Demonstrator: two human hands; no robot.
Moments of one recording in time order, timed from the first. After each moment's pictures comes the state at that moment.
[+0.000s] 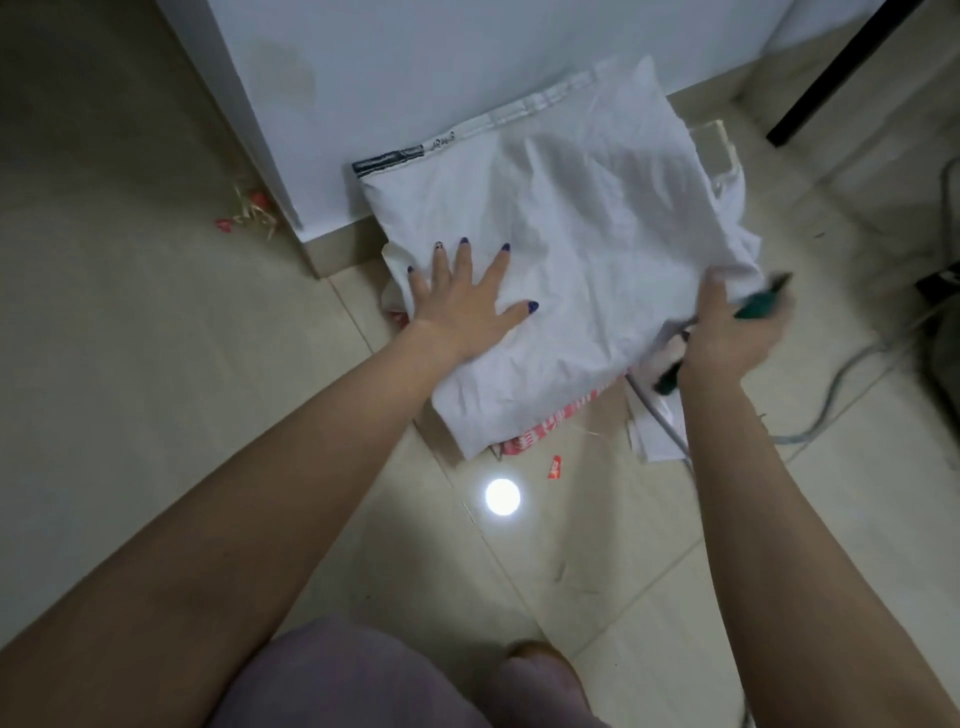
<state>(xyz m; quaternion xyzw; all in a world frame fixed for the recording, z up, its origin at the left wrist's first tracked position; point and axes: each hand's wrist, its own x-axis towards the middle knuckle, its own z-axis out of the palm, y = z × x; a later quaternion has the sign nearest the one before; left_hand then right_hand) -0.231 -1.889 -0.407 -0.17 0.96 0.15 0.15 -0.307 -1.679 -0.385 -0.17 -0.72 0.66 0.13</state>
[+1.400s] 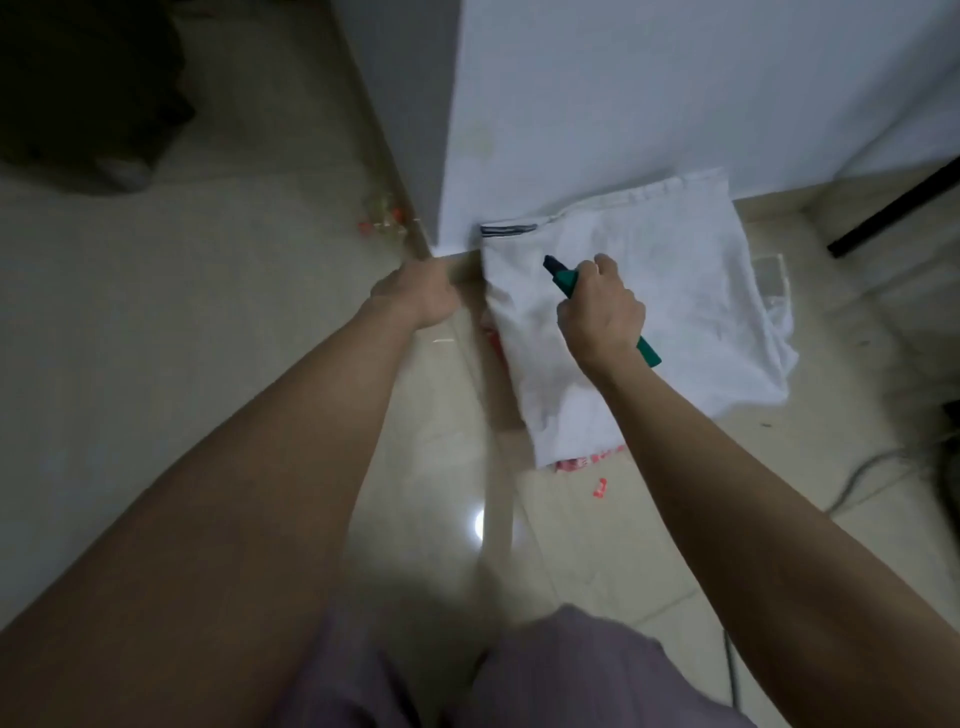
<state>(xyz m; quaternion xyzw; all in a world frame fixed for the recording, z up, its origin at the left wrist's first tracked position) -0.139 -2.006 -0.352 -0.34 0.90 0.26 0.06 -0.239 -1.844 -0.331 0.26 -0.96 0.04 -0.02</state>
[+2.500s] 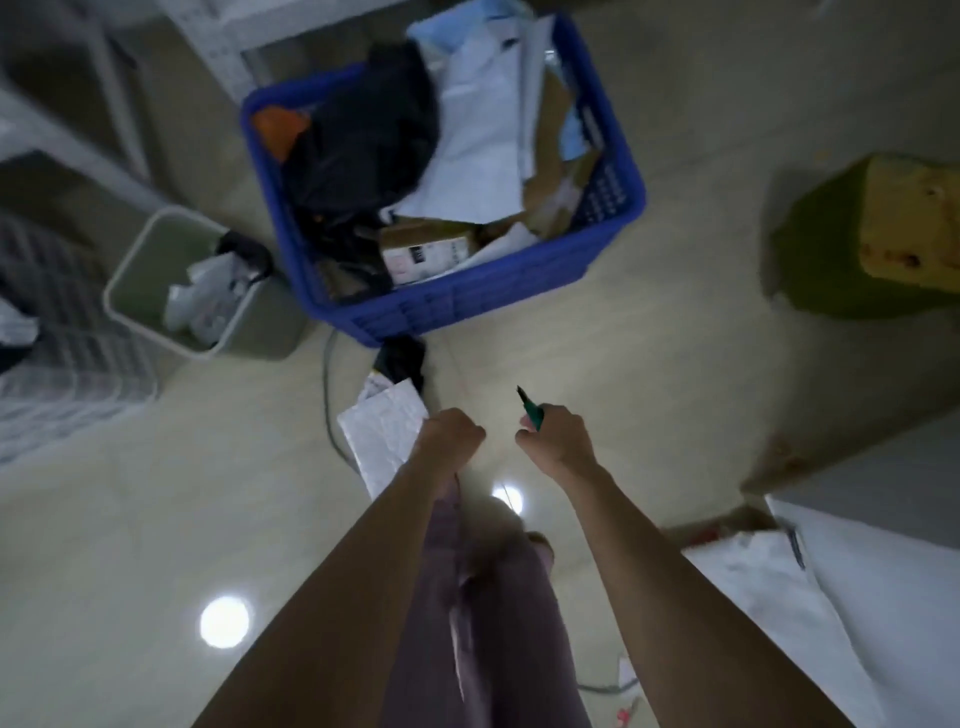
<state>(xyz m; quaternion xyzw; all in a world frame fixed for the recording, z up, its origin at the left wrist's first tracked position) 0.308 -1.753 -0.004 -0.84 0.17 0.51 -0.10 0.197 -1.837 0.003 0.69 -0.54 -0.21 -0.44</state>
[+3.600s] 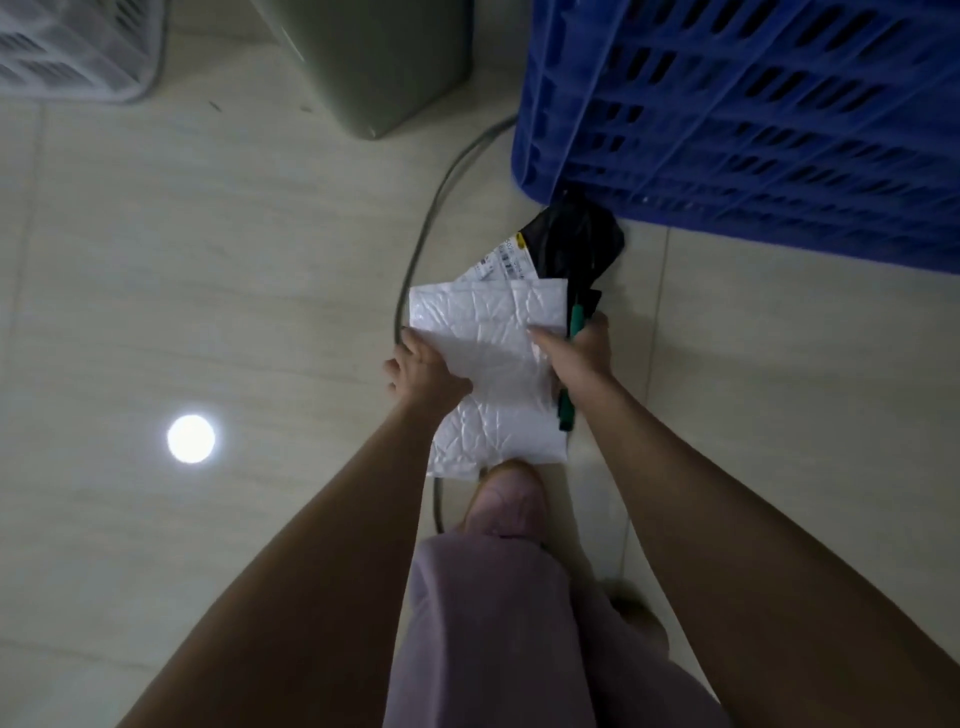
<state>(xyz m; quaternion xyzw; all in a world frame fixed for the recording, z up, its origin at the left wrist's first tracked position) 0.398 -1.581 -0.438 -0.90 -0.14 0.37 -0.19 0.366 -1.734 -0.440 0.67 -0.50 -0.15 -0.53</state>
